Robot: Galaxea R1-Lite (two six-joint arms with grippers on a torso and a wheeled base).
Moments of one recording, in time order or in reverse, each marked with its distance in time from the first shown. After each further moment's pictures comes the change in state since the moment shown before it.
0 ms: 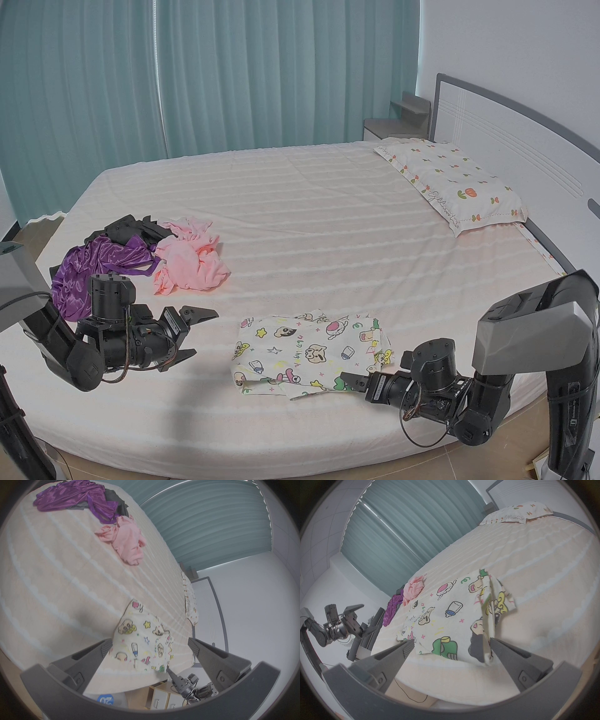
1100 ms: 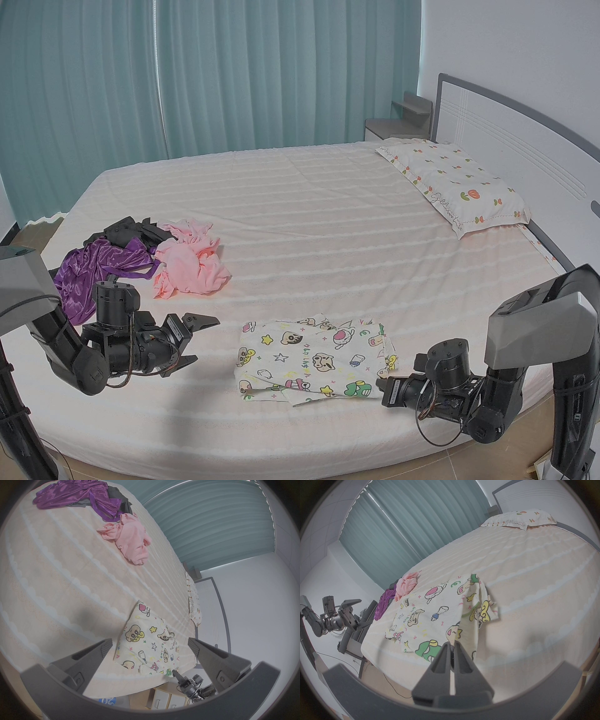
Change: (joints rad) left arm 0.002 0.039 0.013 -0.013 0.007 0.000; right arm -0.056 -0.037 0.080 0.011 0.016 -0.111
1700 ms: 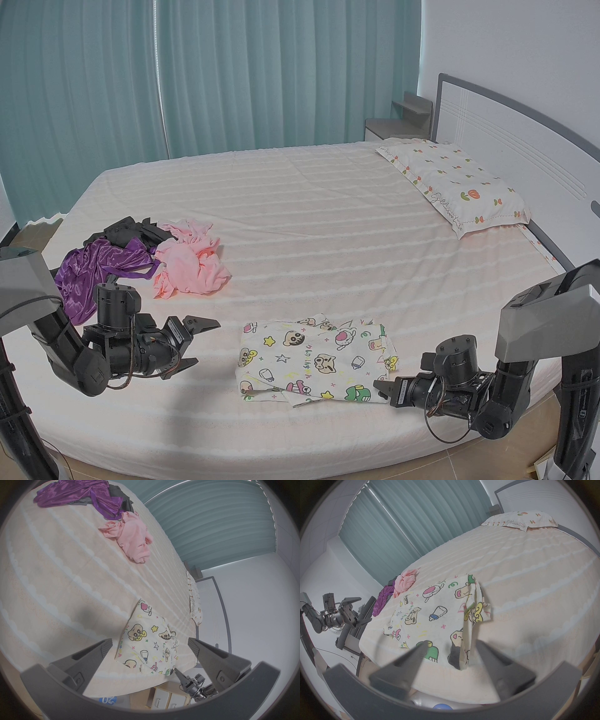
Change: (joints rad) left arm -0.001 0.013 0.009 -0.003 -0.008 0.000; right arm -0.029 -0.037 0.019 0.046 0.020 -0.045
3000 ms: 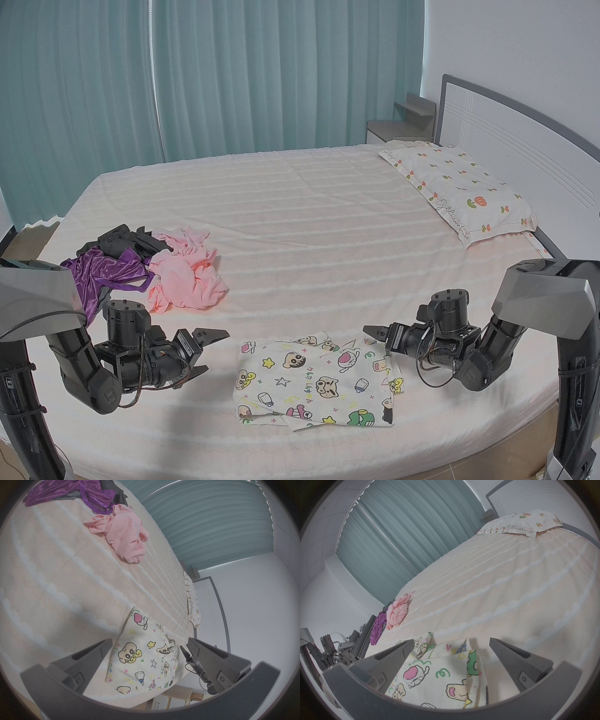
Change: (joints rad) left arm -0.036 0.107 0.077 -0.241 0.011 -0.025; right arm -0.131 0.076 -0.405 0.229 0.086 0.032
